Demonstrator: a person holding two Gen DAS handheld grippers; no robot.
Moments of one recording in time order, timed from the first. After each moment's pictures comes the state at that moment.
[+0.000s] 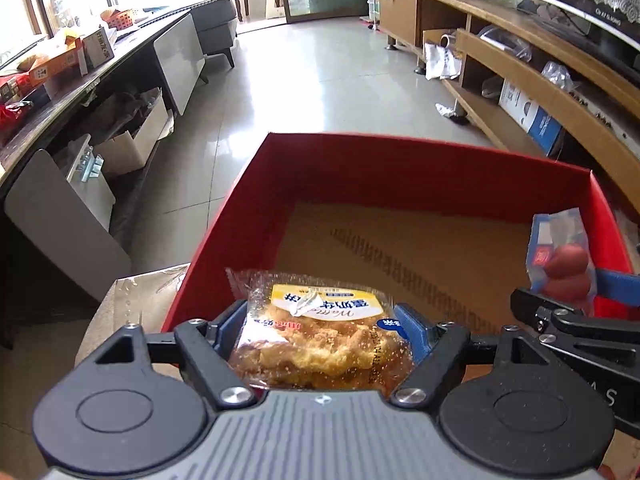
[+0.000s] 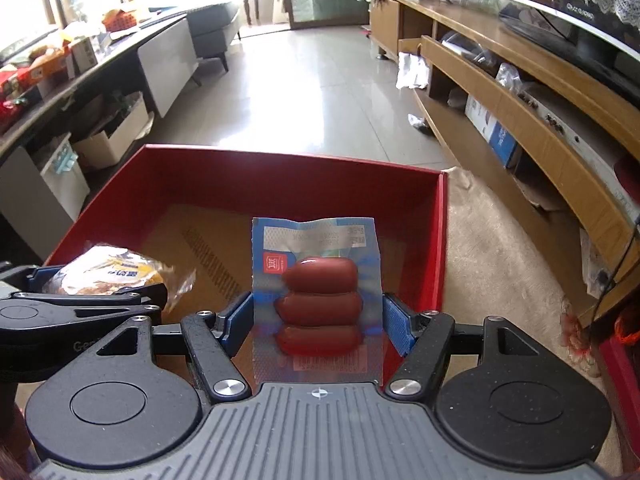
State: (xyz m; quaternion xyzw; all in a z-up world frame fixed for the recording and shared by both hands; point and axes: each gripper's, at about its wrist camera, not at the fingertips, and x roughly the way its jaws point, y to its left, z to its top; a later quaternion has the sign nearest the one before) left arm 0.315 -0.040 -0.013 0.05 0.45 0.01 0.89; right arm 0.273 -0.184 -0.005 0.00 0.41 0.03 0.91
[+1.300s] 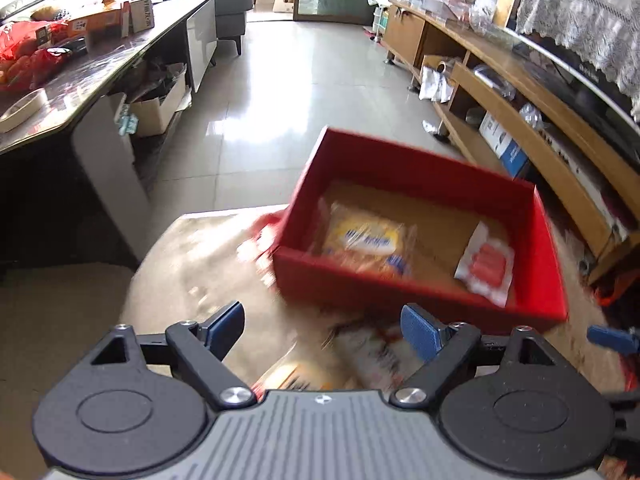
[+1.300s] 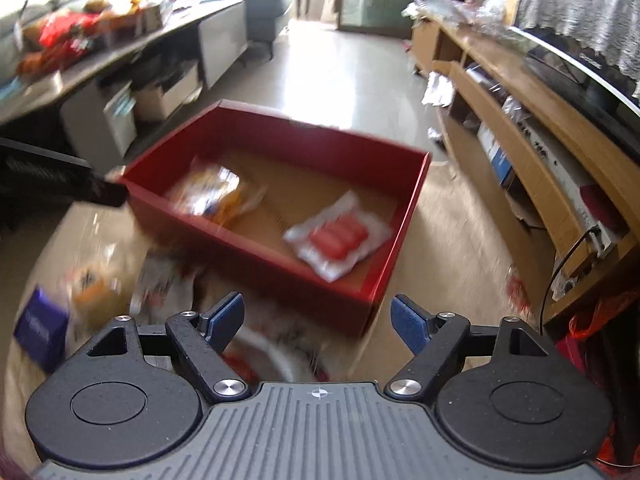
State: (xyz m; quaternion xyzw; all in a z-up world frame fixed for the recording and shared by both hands) left arm 0.218 0.046 0.049 -0.04 0.46 -0.02 0.89; right arm 0.175 -0.183 0.024 -0.08 0.43 0.09 0.90
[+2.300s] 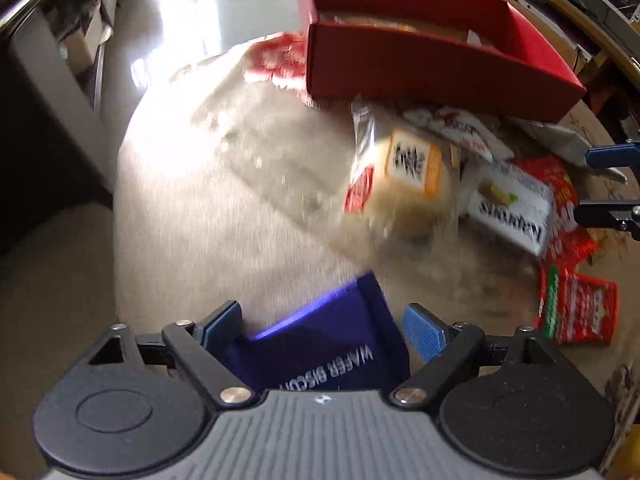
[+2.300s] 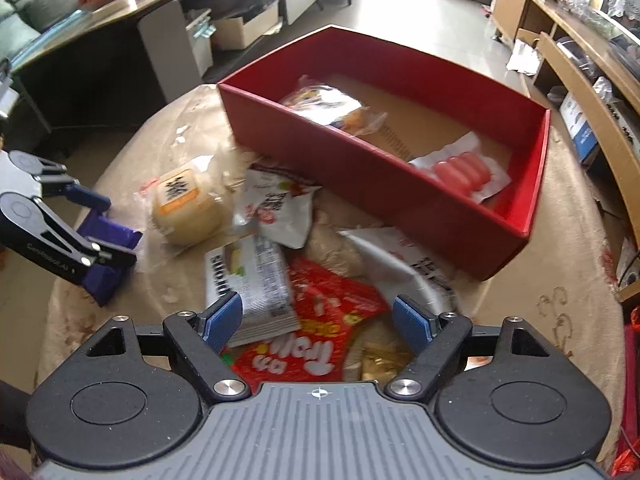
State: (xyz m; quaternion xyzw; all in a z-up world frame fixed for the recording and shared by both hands) left arm 0.182 0.125 -0.046 0.05 0.57 -0.16 0.80; right arm 0.147 -0.122 0.003 -0.08 0.49 0.18 0.85
